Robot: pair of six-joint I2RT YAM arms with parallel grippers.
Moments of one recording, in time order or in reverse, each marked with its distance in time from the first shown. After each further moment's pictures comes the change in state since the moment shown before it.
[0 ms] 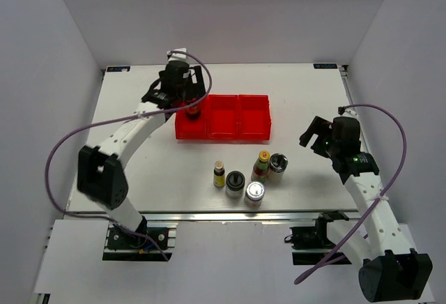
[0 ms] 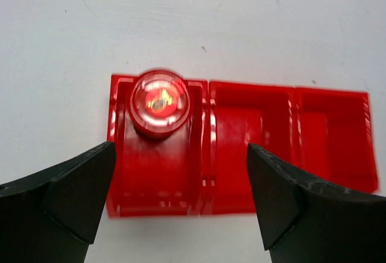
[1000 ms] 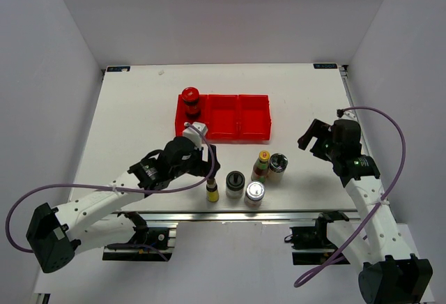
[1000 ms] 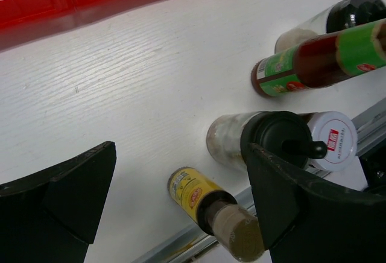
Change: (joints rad) left arm -0.423 -0.684 -0.760 0.015 0.155 -0.105; right arm 0.000 -0.042 -0.016 -0.024 -0.051 0.000
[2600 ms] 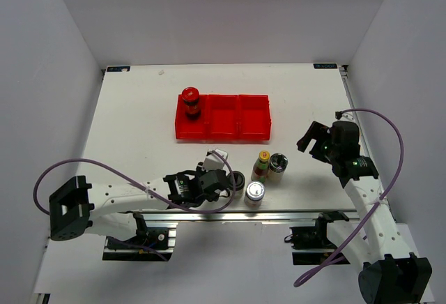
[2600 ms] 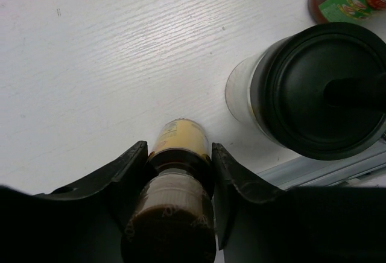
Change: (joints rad) left arm -0.388 0.241 0.027 -0.148 -0.406 -0.217; right arm 0.000 0.001 -0.024 0.002 -0.008 0.000
